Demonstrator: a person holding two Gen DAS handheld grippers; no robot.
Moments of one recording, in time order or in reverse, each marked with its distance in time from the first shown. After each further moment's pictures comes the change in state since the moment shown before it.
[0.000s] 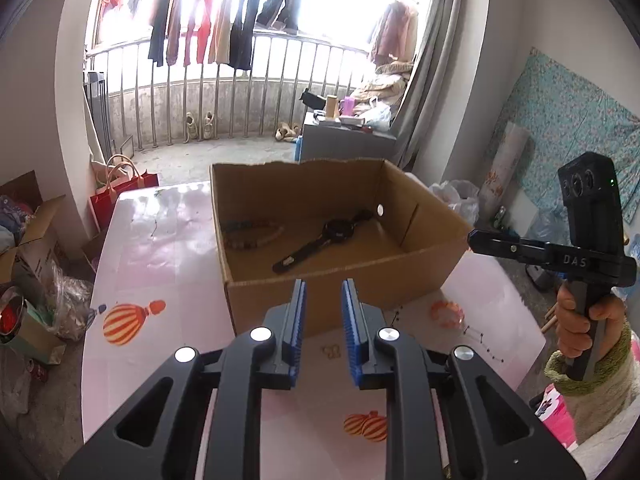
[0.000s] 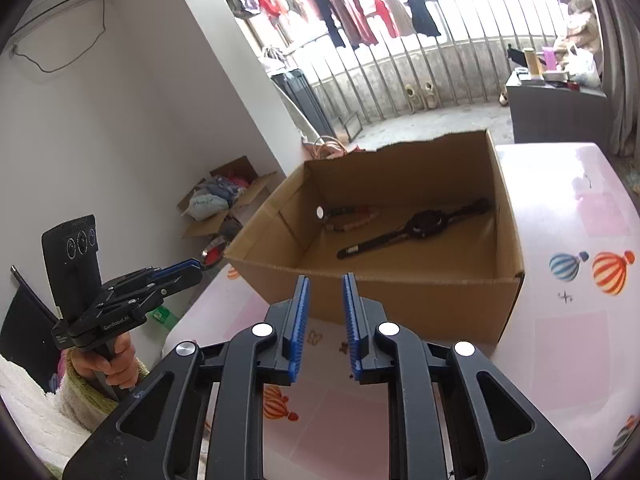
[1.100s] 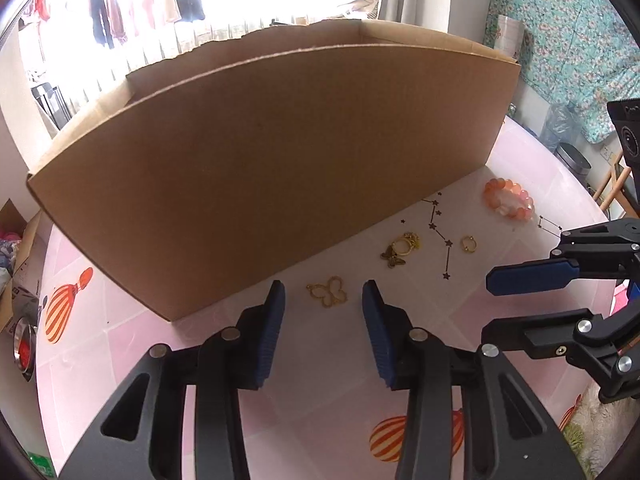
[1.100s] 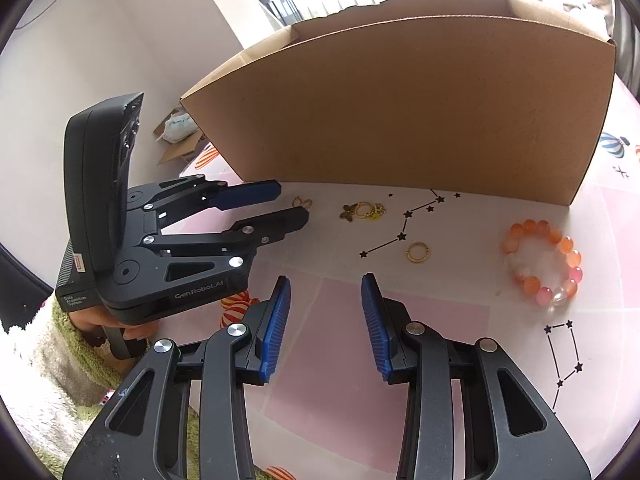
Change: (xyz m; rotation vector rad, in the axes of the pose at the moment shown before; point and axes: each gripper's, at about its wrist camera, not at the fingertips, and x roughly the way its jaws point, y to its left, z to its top) left arm 0.124 -0.022 -0.052 0.218 0.249 0.041; right arm 0.076 0.001 -0.083 -0.013 0.252 -0.055
